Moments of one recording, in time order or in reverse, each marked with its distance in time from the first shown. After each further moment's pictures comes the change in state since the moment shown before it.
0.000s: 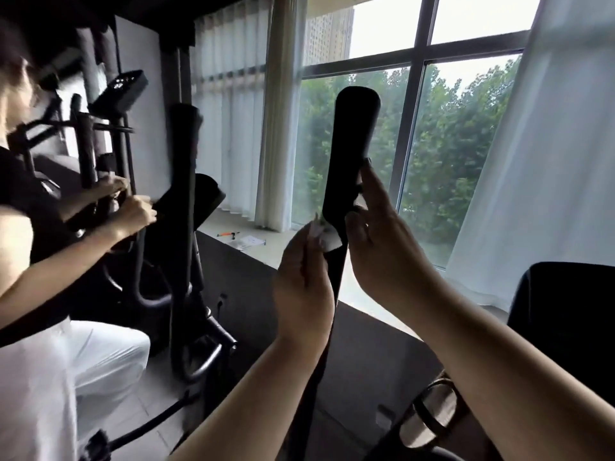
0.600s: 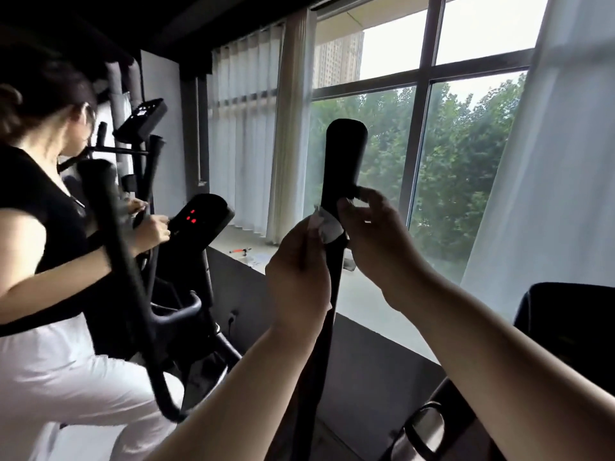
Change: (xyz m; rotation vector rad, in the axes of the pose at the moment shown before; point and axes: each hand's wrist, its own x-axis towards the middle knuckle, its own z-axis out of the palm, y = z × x) left_hand 0.023 0.035 0.016 0.104 0.036 -0.032; right_hand 0.035 0.005 -0.010 0.461 0.068 0.259
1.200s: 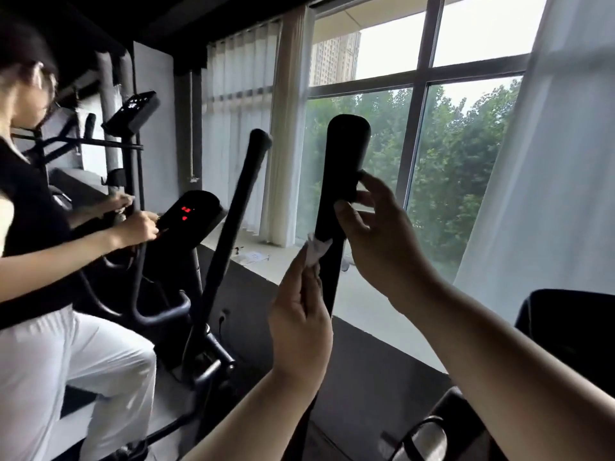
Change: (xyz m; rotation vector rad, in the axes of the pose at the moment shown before) left_hand -0.029 -0.049 0.001 -0.090 0.022 0.124; right_hand 0.004 0.004 -0.005 -0.171 0.027 -0.210
